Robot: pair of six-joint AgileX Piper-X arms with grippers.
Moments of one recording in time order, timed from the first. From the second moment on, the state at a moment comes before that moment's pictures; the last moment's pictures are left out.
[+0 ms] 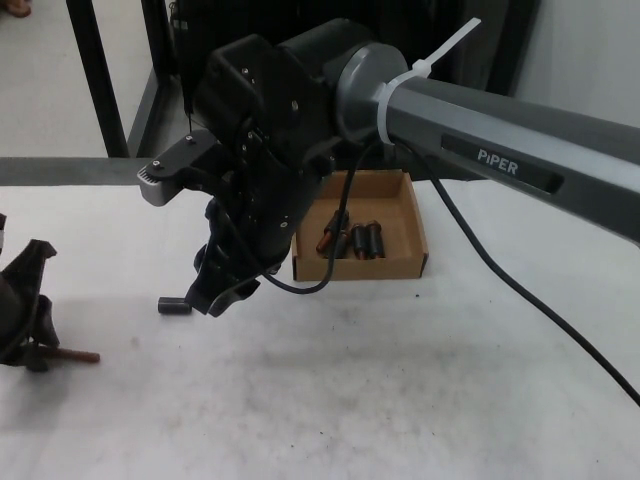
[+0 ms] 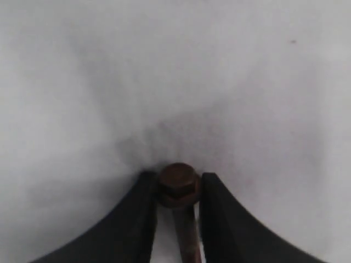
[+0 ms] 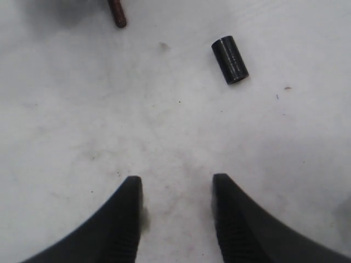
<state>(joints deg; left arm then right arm) 4.6 101.1 -56.3 37.3 8.6 -65.0 42.9 124.7 -113.2 63.6 -13.6 -19.2</state>
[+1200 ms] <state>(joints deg) -0.5 55.9 -24.8 9.5 29.7 -32.4 42.7 131.2 -119.2 67.7 -17.0 -16.3</state>
